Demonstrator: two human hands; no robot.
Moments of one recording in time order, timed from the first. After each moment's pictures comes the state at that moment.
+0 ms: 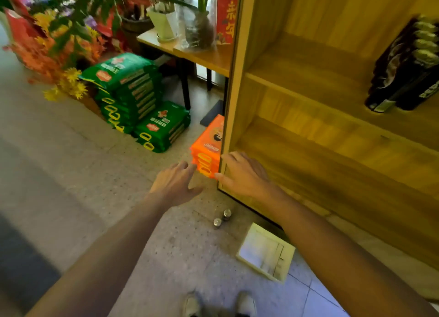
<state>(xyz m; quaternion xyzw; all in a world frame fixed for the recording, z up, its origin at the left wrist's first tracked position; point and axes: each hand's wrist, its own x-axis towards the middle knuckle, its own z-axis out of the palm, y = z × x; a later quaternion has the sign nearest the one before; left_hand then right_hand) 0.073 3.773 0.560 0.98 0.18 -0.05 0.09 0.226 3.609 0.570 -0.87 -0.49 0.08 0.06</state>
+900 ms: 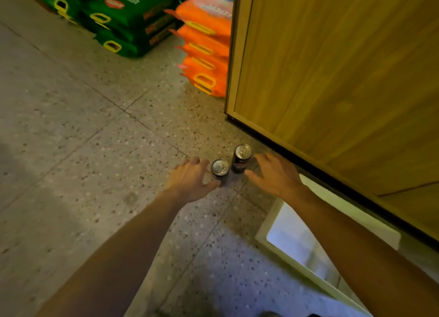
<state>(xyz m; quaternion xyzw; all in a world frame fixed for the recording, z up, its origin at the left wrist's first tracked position) 0.112 3.714 -0.164 0.94 0.26 -0.12 0.15 0.288 3.538 -0.163 -0.89 -0.43 0.16 -0.01</state>
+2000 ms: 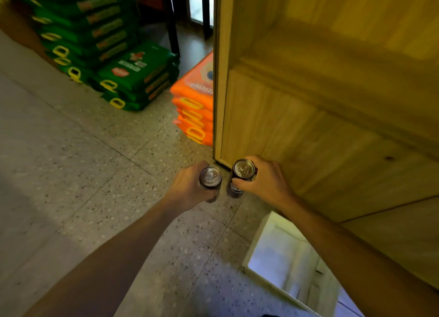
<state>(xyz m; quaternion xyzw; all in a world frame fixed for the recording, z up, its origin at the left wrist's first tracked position) 0.157 3.729 0.048 0.88 0.26 0.02 0.39 0.313 3.556 0.044 -0.87 -0.38 0.15 0.28</state>
